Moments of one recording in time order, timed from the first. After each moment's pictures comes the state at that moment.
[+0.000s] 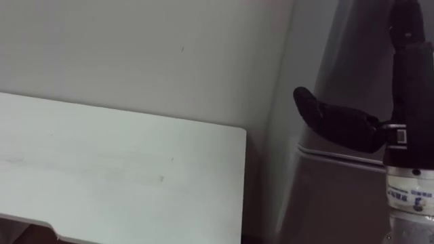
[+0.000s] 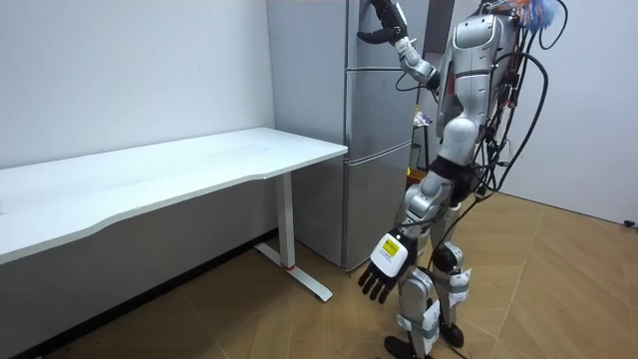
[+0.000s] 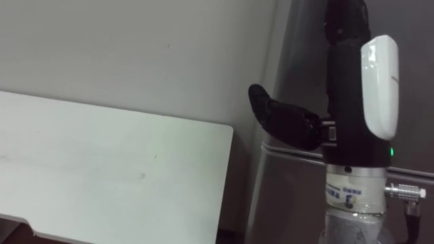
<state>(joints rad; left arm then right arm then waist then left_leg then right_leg) 0.18 0.23 0.08 1.11 0.45 0.05 0.21 -0.30 -0.39 0.07 -0.33 -0.48 -0.13 -0.49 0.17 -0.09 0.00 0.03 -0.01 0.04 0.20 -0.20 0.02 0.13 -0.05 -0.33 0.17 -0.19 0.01</state>
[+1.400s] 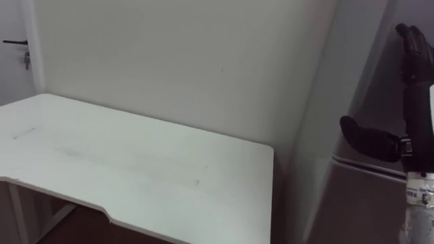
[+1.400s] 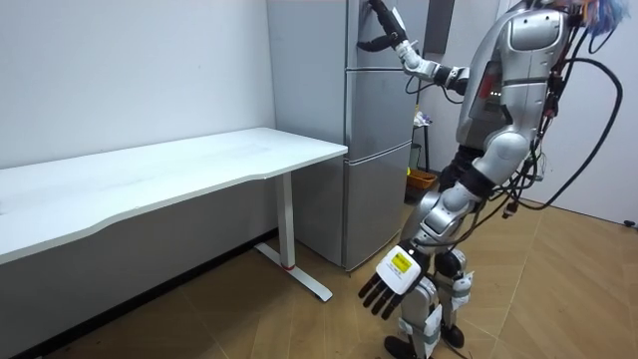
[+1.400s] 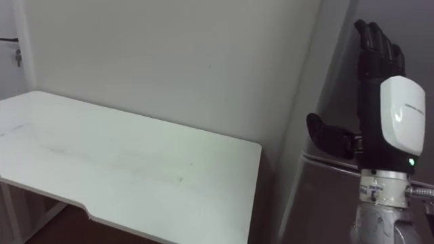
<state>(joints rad) 0.22 0.24 0.07 0.92 0.46 0.13 0.15 -0.35 -0.54 0.01 0.19 -0.48 -0.19 -0.63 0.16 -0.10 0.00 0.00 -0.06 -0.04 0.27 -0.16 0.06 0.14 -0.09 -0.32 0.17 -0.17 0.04</state>
